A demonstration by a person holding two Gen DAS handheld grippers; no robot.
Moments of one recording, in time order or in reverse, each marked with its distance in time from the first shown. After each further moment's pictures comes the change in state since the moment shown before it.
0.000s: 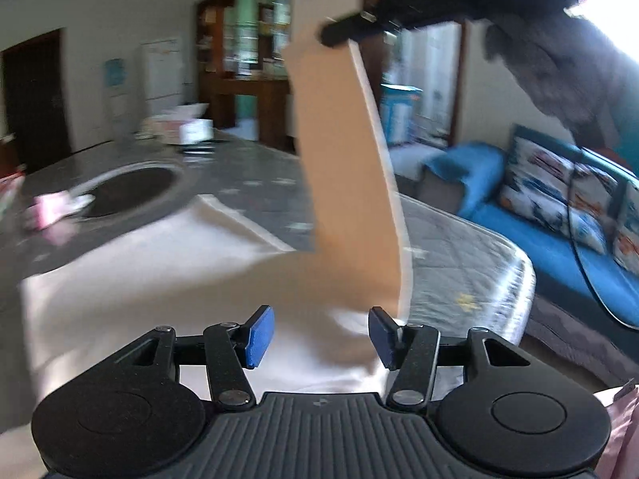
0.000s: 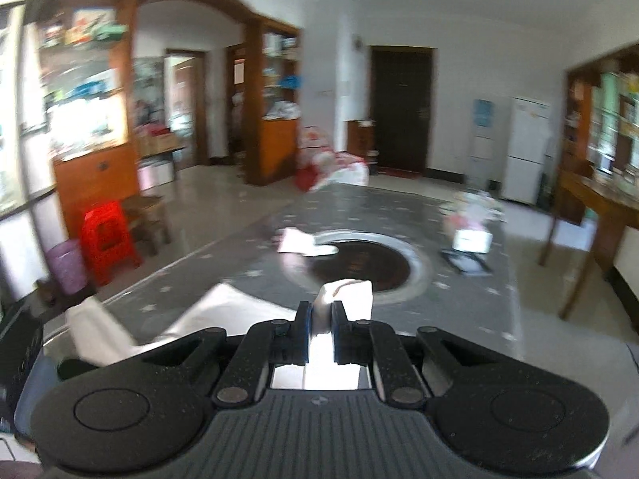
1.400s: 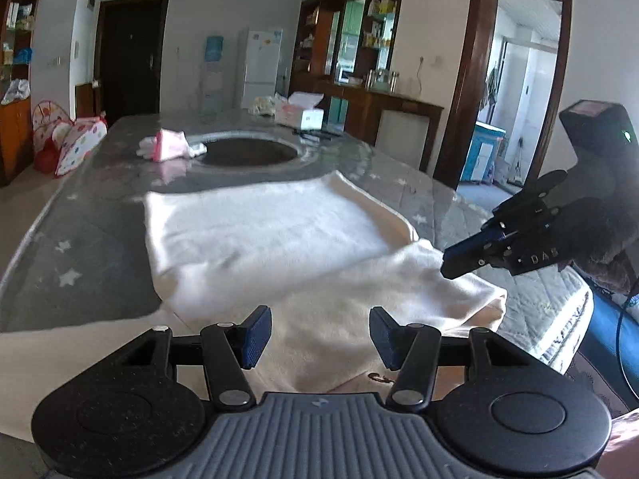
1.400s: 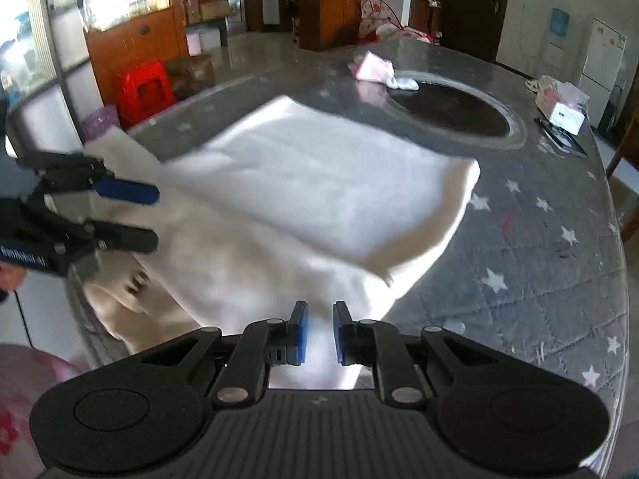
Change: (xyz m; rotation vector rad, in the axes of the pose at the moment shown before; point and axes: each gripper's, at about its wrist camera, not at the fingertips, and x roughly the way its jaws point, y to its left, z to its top) left arm -0.035 0.069 -0.048 -0.233 -0.022 0.147; right arm 0.083 0.048 -0.105 -0.090 0.425 0.113
